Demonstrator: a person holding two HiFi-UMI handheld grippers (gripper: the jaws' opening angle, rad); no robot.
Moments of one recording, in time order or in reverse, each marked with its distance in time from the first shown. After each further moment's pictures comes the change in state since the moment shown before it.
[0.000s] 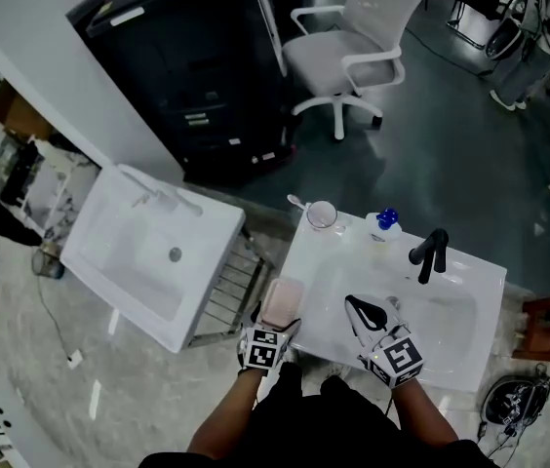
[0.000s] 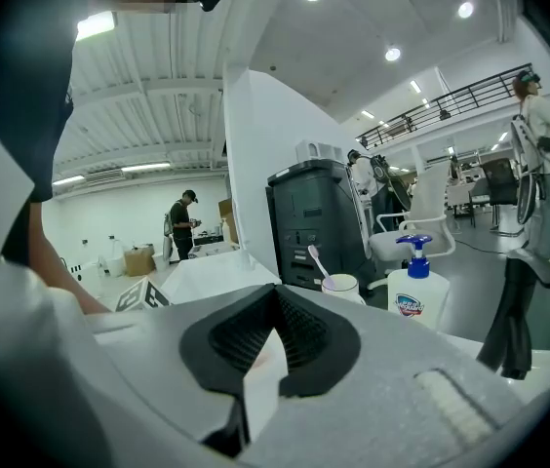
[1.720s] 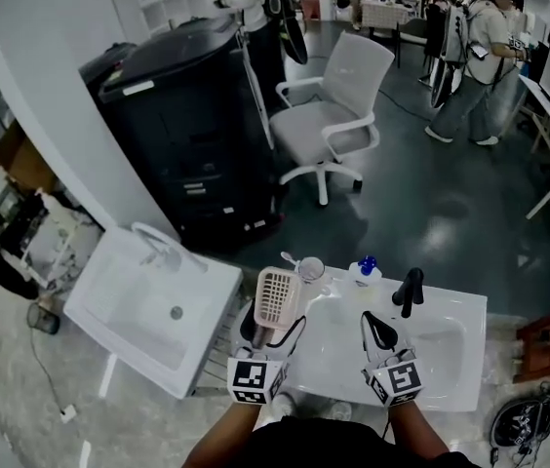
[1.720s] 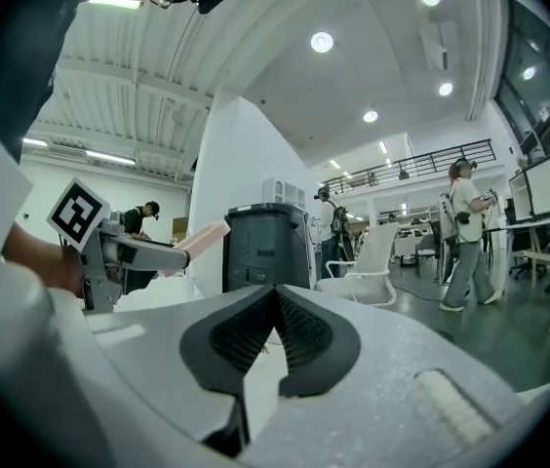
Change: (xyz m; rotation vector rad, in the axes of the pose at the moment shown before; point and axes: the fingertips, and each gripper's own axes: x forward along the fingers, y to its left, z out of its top) left arm -0.152 -0.019 0.237 0.066 -0.719 -0.026; right arm -0.035 -0.045 0.067 -0.102 -0.204 -0.319
